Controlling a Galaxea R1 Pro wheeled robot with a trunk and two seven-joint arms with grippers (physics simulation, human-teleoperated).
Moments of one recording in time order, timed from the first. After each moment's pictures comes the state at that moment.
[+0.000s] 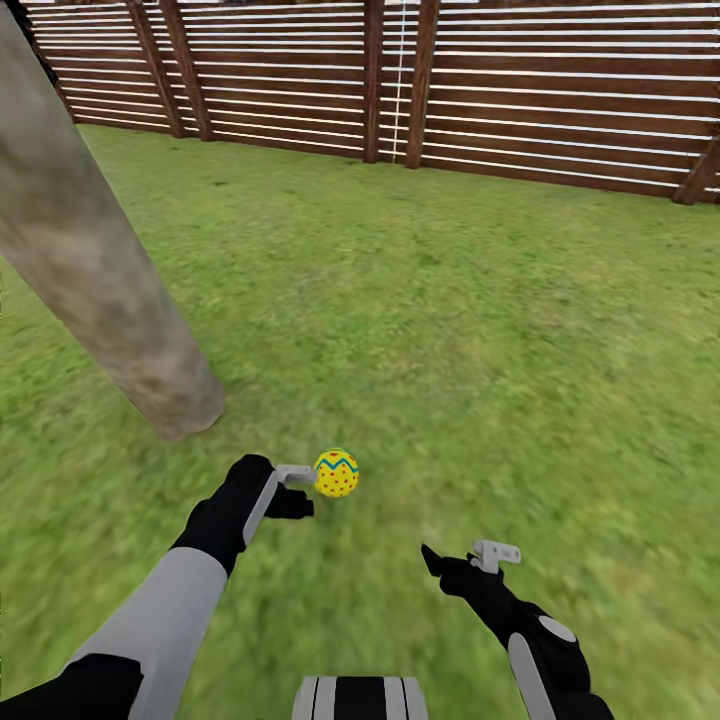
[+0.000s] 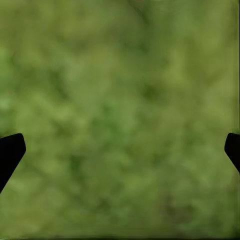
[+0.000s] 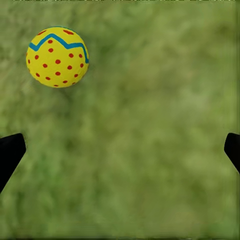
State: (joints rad) left arm -0.83 -0.11 -0.08 -0.79 0.00 1.04 -0.01; right arm -0.13 0.09 -0.02 -1.47 -0.24 0.48 0.13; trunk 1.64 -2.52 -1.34
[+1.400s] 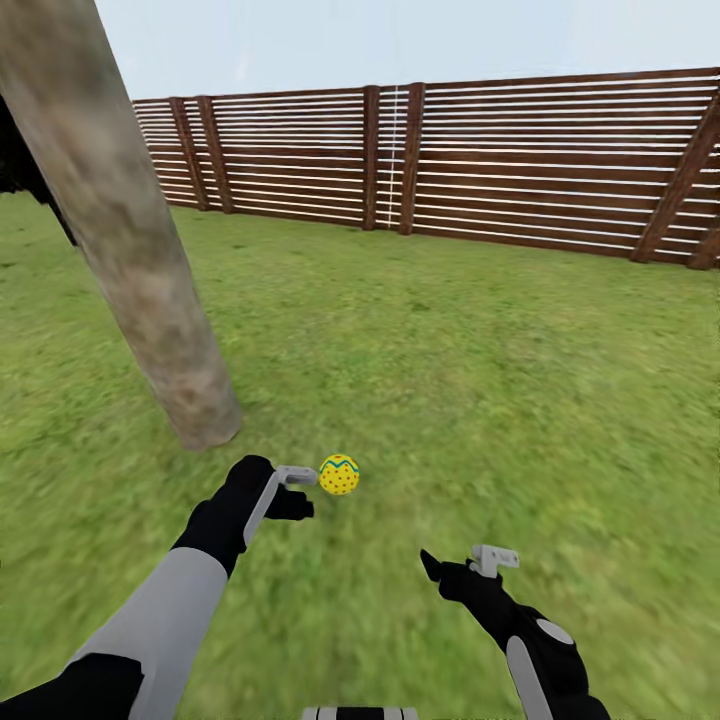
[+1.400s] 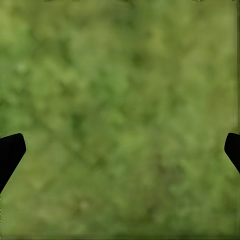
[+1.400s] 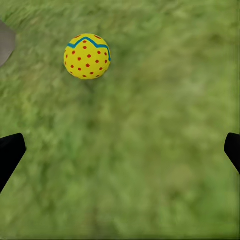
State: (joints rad) left arm -0.83 -0.11 -0.08 -0.78 0.00 1.04 -0.01; right arm -0.13 0.09 -0.03 -1.45 -0.24 0.48 0.13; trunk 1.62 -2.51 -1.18
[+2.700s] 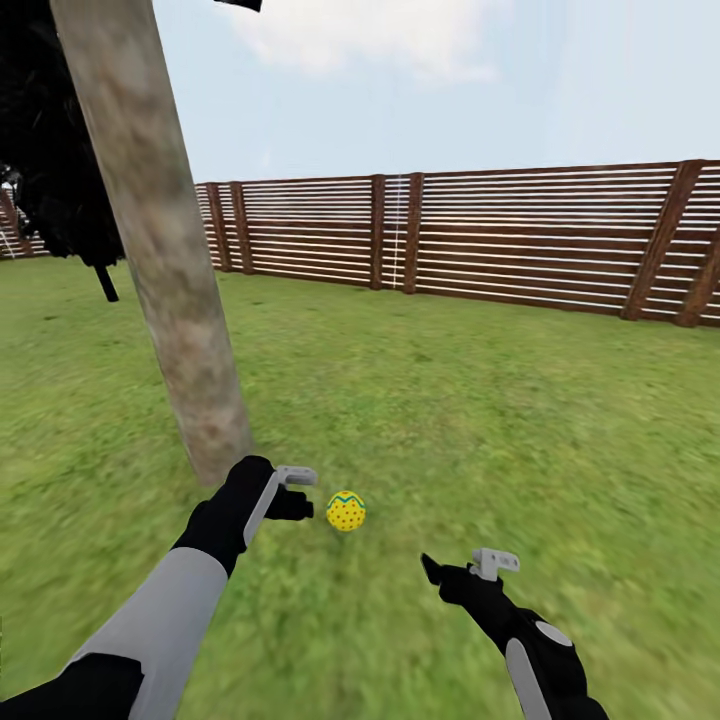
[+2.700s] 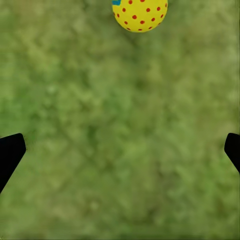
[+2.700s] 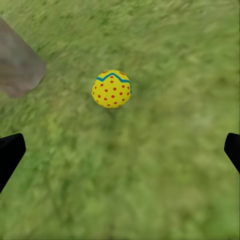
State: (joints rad) left arm -0.83 -0.11 -0.08 -0.78 0.00 1.04 0.00; right arm -0.13 0.09 -0.03 -1.43 -0.24 0.47 0.12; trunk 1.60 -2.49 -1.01
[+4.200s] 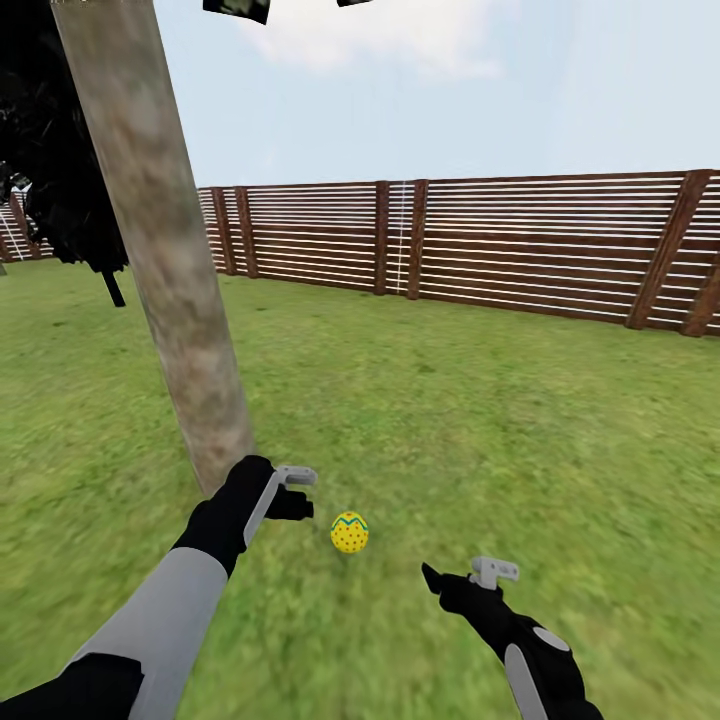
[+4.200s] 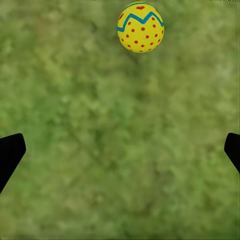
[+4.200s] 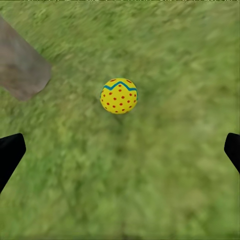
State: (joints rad) left arm -0.83 -0.11 -0.08 -0.78 0.00 1.04 0.00; right arm -0.13 0.09 -0.03 -1.38 -0.24 0.47 0.11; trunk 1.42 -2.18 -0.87
